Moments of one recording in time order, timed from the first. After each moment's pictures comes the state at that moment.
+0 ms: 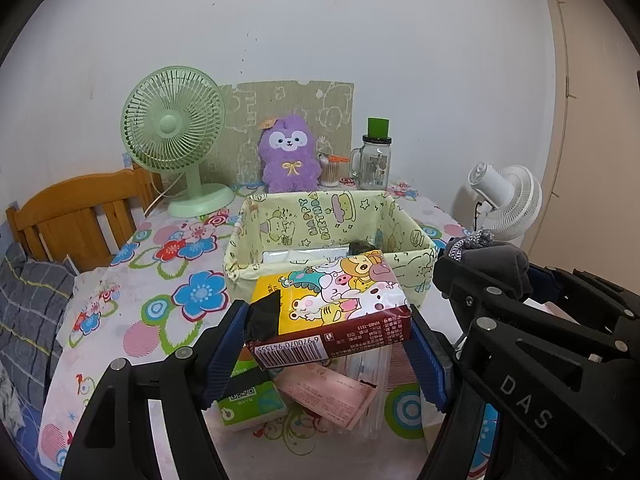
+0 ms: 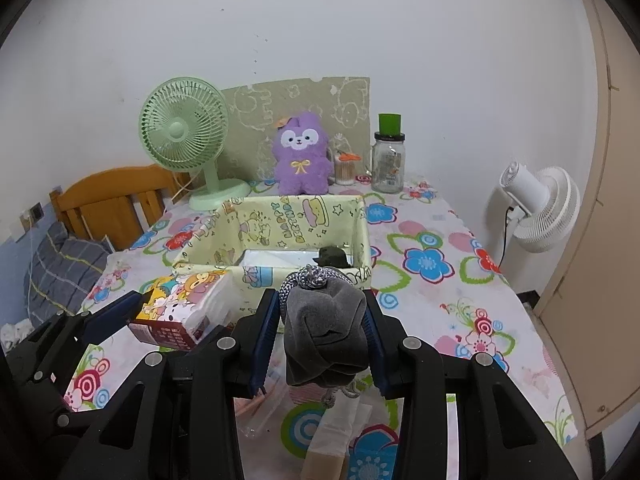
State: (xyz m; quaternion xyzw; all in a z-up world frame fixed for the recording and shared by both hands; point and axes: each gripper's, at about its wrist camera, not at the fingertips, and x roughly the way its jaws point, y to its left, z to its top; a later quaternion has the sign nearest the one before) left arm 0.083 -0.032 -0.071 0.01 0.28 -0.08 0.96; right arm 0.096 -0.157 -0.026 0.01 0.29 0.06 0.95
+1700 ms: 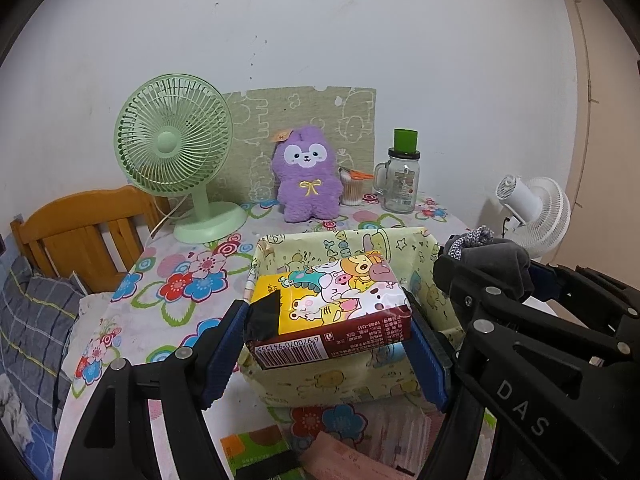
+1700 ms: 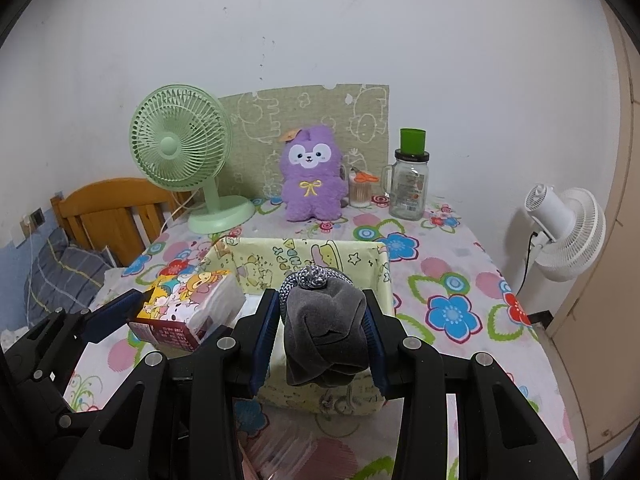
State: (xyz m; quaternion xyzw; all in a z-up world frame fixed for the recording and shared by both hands) left arm 0.156 -0.028 -0.058 0.02 0.27 -0.05 0.96; right arm 0.177 -0.148 -0.019 0.00 0.29 0.08 0.95
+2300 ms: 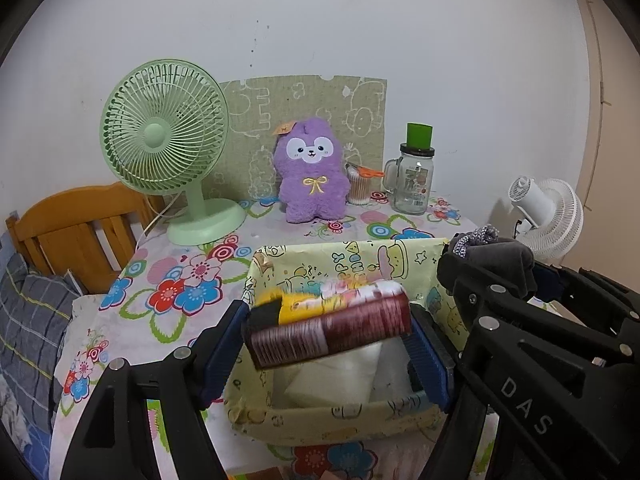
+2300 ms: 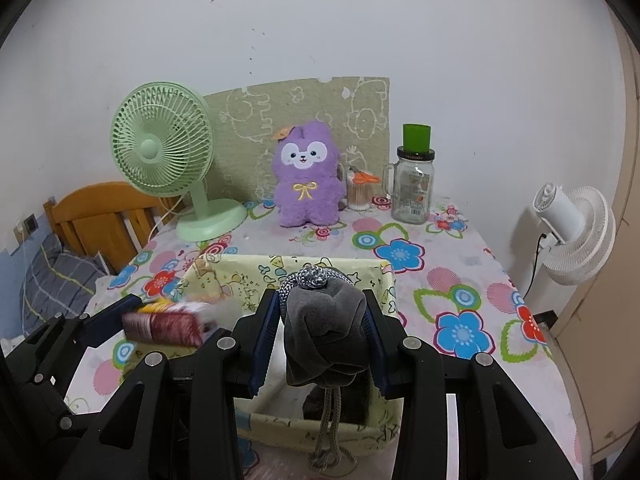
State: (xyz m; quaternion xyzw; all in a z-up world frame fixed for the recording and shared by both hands) left arm 0.199 -0.027 -0.065 0.02 0.29 -0.04 0.96; right arm 0.225 -0.146 -0.029 0.01 0.29 0.07 0.95
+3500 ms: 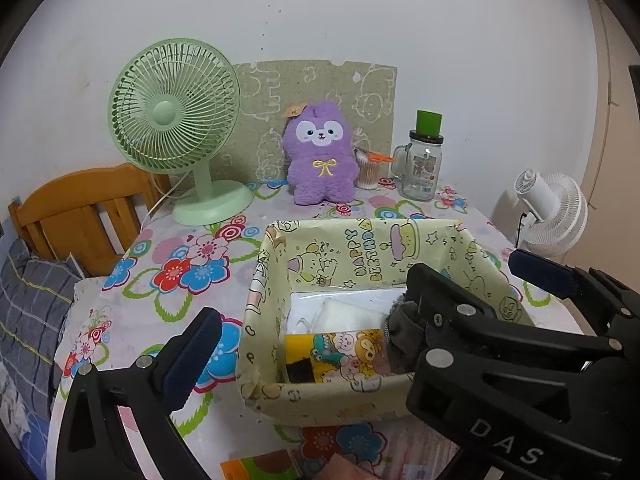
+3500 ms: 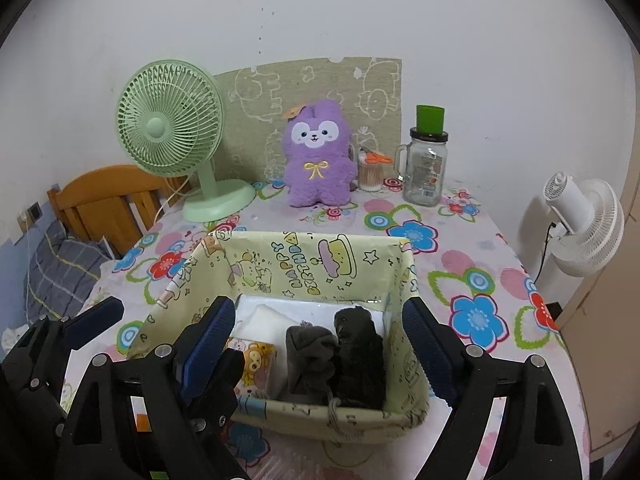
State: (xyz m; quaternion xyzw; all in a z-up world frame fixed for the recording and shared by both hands) left arm 0.197 -0.017 -0.076 0.01 0.31 -0.04 0.95; right arm 0.221 -0.137 -0.039 0.00 0.32 0.08 0.94
